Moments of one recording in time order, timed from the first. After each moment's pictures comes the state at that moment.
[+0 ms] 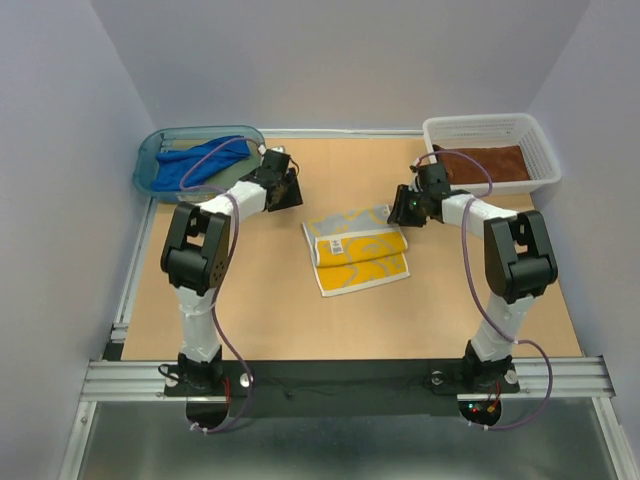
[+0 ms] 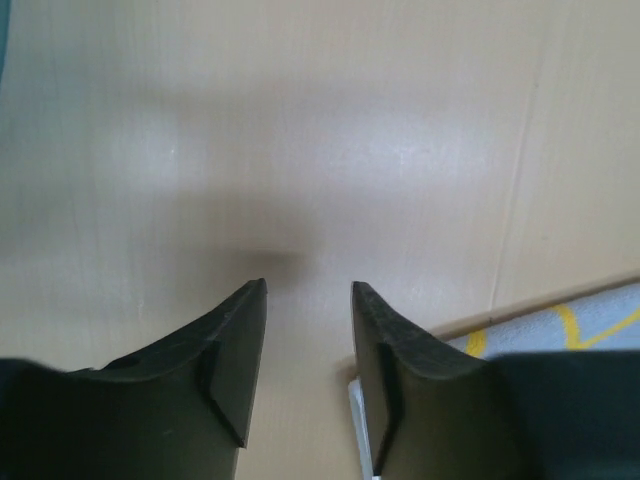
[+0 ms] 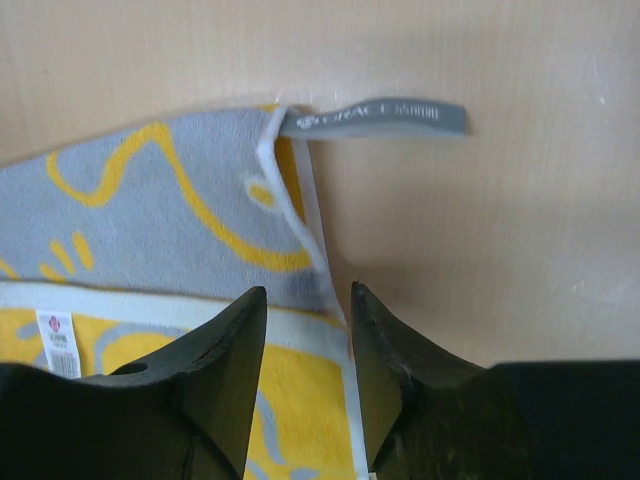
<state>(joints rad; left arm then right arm) -0.36 2.03 1.45 -0.28 -0.07 -0.51 0.22 1.90 1.21 -0.21 -0.23 0.37</state>
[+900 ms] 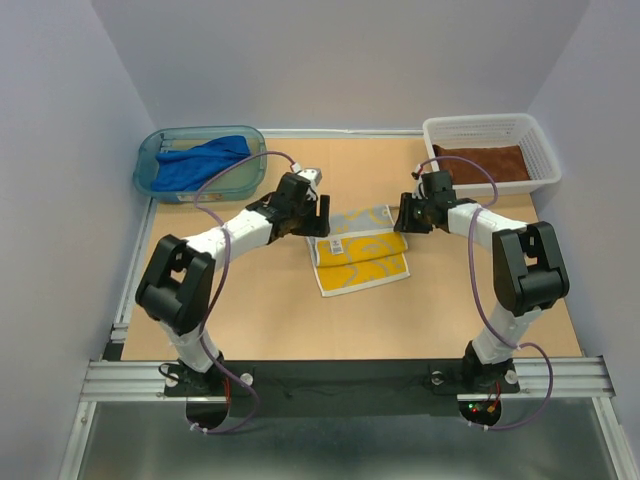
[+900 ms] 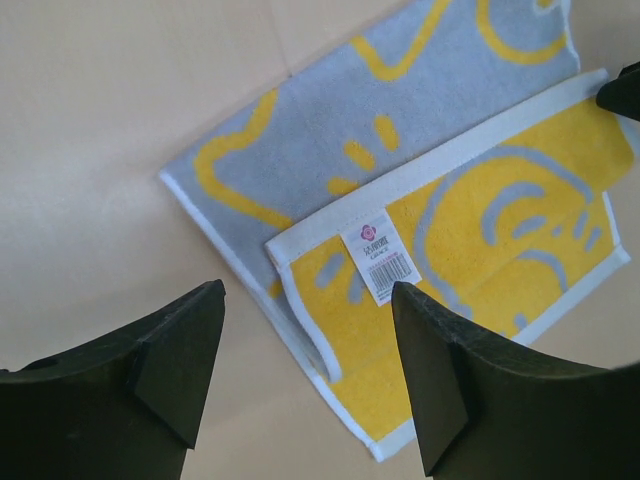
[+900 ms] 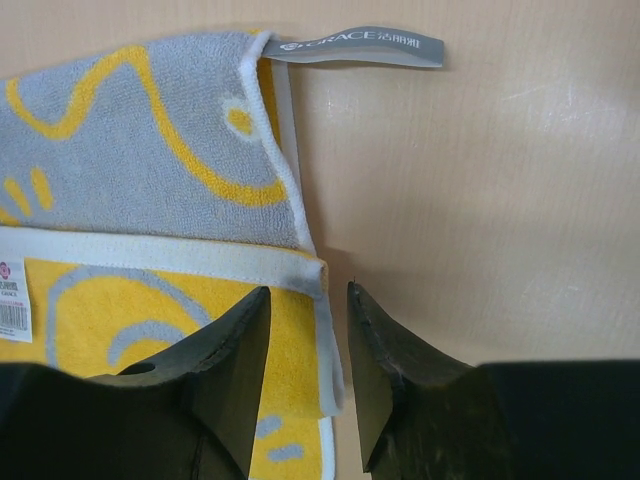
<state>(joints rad) -0.55 1.65 1.11 -0.22 0.05 -0.37 0.22 1.76 1.06 -0.21 -0.21 0.27</state>
